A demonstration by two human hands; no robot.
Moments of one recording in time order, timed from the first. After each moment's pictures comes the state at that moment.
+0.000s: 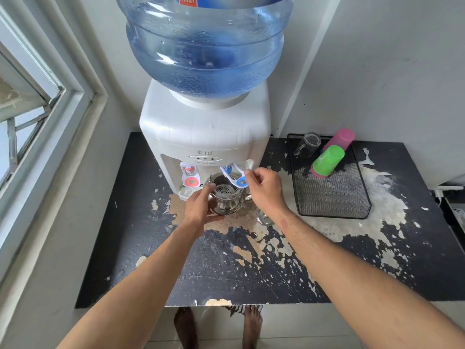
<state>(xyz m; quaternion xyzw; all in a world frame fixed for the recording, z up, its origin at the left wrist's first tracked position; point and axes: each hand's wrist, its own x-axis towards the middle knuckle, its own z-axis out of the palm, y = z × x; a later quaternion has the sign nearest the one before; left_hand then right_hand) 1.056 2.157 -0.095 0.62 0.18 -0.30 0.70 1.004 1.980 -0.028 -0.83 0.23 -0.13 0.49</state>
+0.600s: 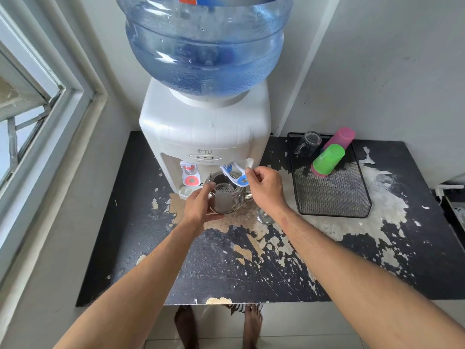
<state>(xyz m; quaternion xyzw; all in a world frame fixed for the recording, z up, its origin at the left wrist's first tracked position) 1.059 2.159 -0.096 0.62 0.16 -0.31 0.70 1.006 1.978 -0.032 -0.84 0.24 -0.14 0.48</state>
